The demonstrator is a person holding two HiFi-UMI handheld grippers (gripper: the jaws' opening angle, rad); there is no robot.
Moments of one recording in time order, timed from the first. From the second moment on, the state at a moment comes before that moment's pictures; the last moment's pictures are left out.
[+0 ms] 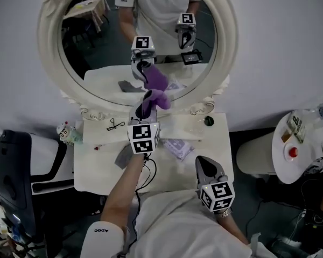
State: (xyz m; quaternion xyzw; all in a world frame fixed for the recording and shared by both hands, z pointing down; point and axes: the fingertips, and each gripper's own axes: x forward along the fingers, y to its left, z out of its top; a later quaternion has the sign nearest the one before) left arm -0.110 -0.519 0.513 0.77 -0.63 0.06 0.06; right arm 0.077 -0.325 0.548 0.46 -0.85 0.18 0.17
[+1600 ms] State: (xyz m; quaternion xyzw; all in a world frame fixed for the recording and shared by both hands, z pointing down) left arm -0.284 -0.521 0.557 0.70 -0.69 0.15 0.06; right arm -0.004 -0.321 0.556 0.46 -0.85 0.20 0.18
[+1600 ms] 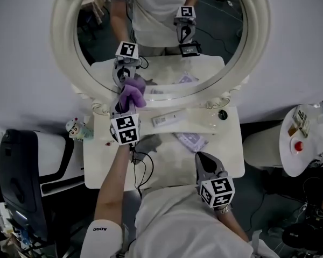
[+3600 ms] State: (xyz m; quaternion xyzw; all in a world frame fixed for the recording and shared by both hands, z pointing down) left arm -0.172 -0.523 0.628 0.75 -0.64 0.14 0.10; right arm 0.024 -0.322 0.575 0.46 -0.83 0.20 0.21
